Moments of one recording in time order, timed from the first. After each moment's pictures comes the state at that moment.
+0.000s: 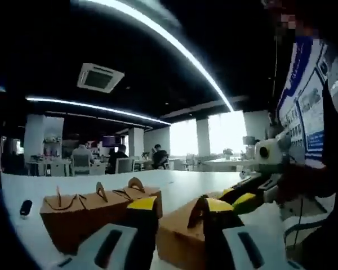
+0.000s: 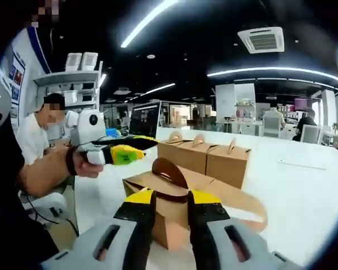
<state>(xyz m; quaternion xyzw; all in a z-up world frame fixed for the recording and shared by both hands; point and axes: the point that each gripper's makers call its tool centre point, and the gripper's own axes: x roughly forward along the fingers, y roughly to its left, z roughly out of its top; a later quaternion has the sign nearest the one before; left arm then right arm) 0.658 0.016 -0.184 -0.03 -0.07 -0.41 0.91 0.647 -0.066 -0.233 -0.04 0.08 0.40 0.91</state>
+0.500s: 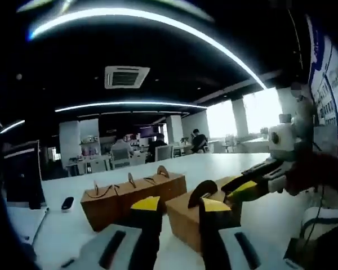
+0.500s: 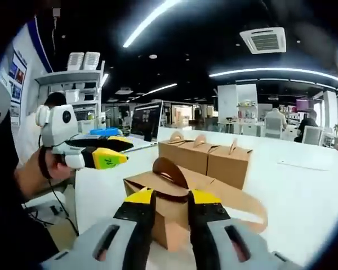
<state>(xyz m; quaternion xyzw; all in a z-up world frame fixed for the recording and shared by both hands) 0.630 0.036 -0.197 0.09 -0.01 -0.26 0.96 0.646 -0.067 -0.232 -0.04 0.08 0.41 0.91</state>
